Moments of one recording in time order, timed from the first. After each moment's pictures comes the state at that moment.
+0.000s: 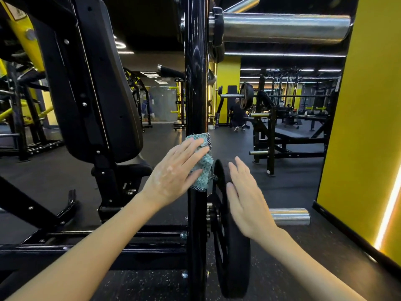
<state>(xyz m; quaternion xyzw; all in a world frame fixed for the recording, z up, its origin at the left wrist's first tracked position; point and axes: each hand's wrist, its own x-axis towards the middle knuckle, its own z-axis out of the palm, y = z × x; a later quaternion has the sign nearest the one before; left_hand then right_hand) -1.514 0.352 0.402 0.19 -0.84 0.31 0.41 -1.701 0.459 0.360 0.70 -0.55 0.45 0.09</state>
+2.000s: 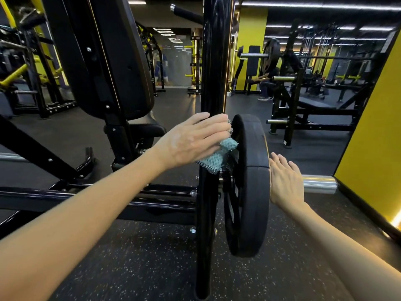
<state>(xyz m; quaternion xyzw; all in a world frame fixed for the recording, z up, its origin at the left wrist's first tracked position) -1.516 0.324 0.372 0.07 -0.83 0.47 0.30 -1.790 0.387 0.262 0.62 -0.72 0.18 0.25</state>
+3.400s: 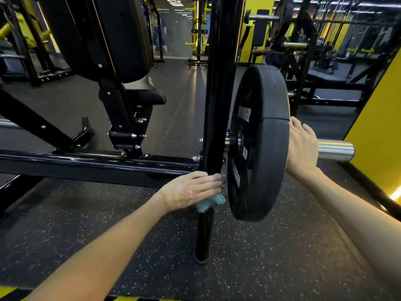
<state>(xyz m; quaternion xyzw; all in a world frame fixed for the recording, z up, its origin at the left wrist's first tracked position) -1.498 0.346 0.163 0.08 -0.91 0.39 0.12 -1.792 0.384 0.257 0.62 -0.69 0.23 0.29</state>
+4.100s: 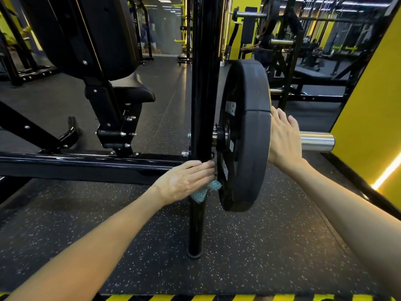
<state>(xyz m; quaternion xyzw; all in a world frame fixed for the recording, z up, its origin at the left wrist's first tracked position) -1.511 0.347 0.166 0.13 -0.89 0.41 0.16 -1.802 0.376 0.250 0.62 -0.69 0.19 0.32</state>
